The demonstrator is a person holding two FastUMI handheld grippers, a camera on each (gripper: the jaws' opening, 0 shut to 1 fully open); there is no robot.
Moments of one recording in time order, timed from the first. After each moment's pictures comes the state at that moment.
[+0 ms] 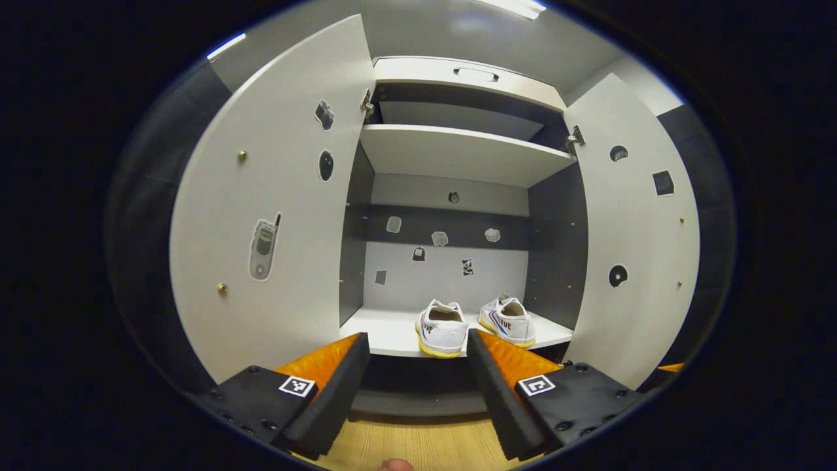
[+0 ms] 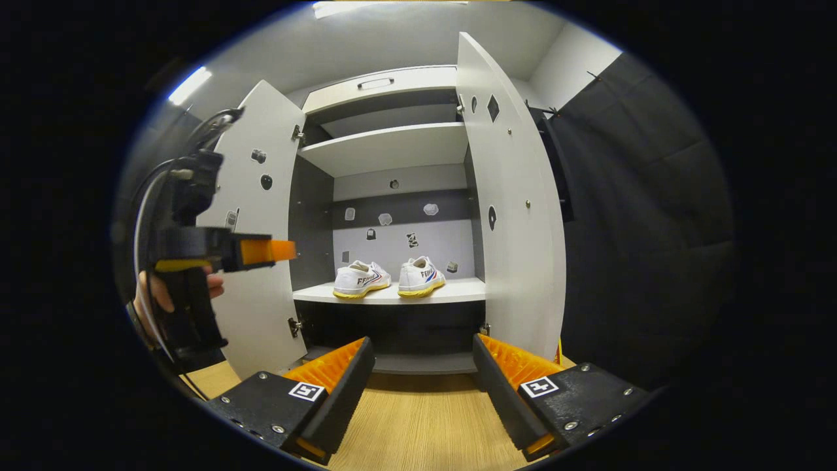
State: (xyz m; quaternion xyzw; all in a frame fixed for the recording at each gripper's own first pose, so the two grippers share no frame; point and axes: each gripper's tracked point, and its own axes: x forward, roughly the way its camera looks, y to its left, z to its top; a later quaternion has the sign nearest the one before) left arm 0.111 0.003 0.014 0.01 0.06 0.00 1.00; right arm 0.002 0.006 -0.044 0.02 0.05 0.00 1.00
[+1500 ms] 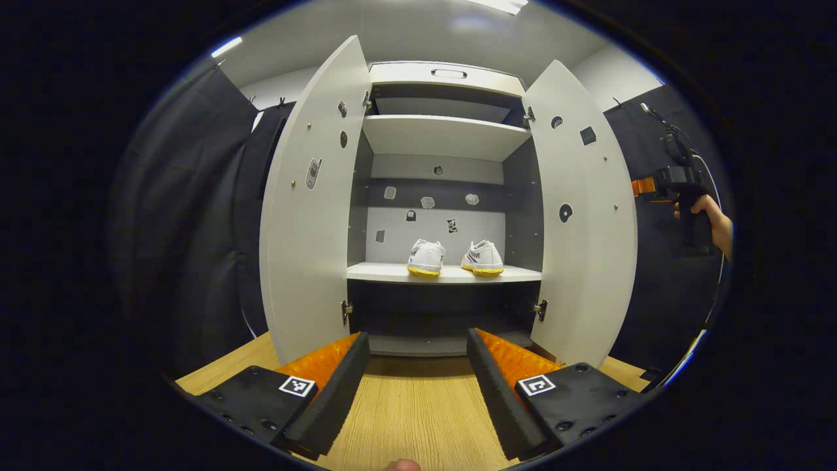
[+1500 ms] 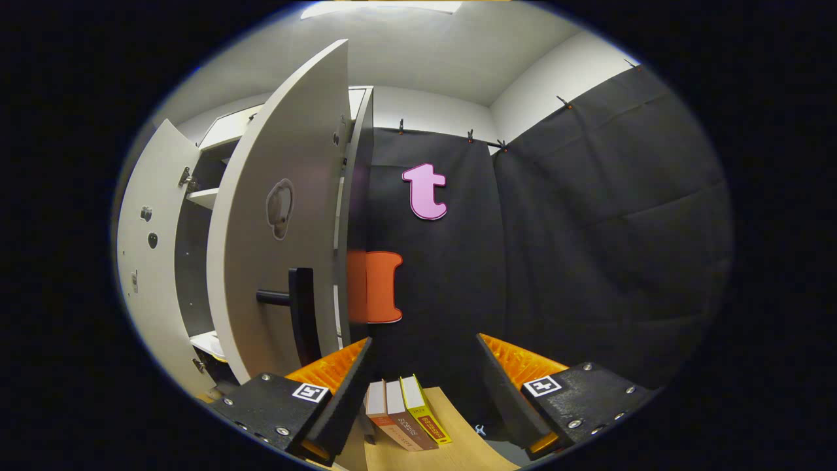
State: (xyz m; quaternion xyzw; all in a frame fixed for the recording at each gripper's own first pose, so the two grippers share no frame) left arm -0.029 -0.032 -0.072 0.02 0.08 0.01 1.00; right arm 0.090 -0.238 0.136 -0.03 -0.01 -0.13 0.99
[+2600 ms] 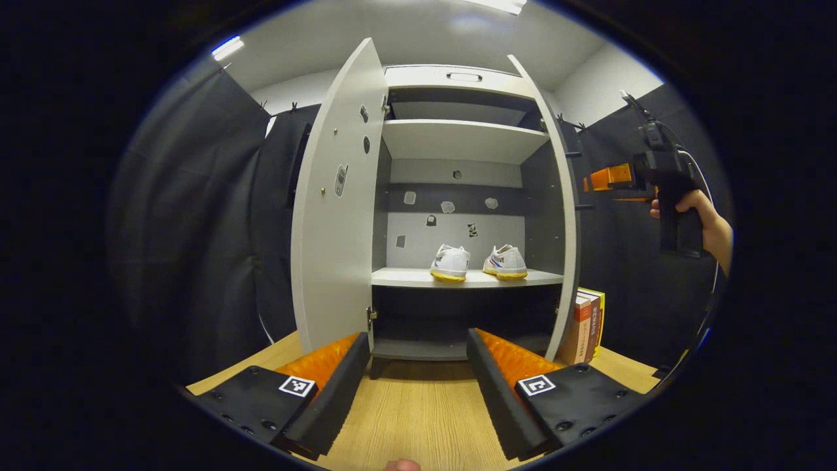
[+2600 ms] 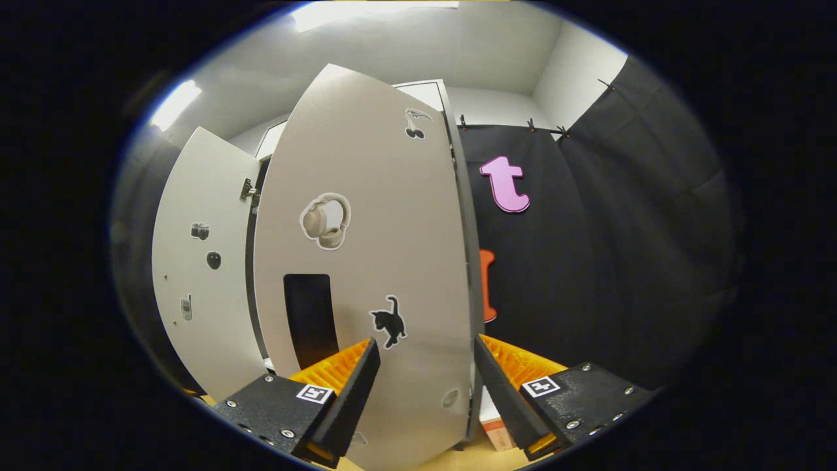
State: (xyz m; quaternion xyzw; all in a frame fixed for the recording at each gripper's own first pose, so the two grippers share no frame) left arm -0.030 0.005 -0.061 0.03 0.07 0.04 1.00; right arm 0.157 -0.059 0.119 0.03 -0.01 0.04 1.00
